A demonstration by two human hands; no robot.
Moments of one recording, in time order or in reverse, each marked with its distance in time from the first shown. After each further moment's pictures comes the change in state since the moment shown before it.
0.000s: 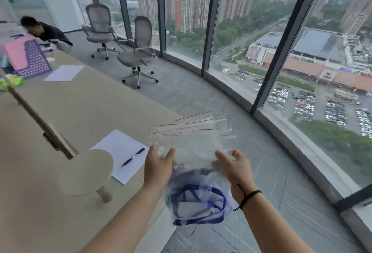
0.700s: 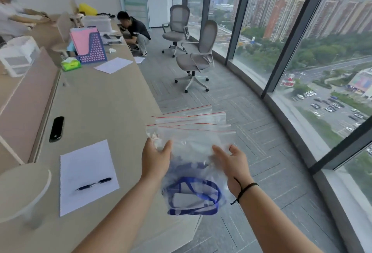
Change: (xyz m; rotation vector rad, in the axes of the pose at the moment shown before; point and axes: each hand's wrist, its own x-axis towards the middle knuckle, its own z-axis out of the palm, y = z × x) left_hand 0.240 0.100 0.239 0.033 0.551 -0.042; right_hand 0.414 -0.128 0.015 -0.142 -0.488 0.062
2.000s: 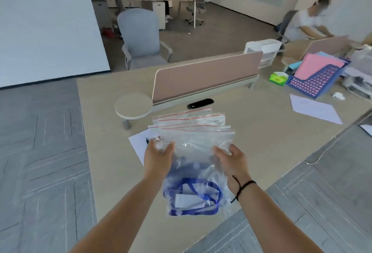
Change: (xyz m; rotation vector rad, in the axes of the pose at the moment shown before) left_hand 0.178 -0.006 0.057 -0.298 1.320 -0.528; right_hand 0.303 -0.057 0.300 -0.616 -1.371 0.024
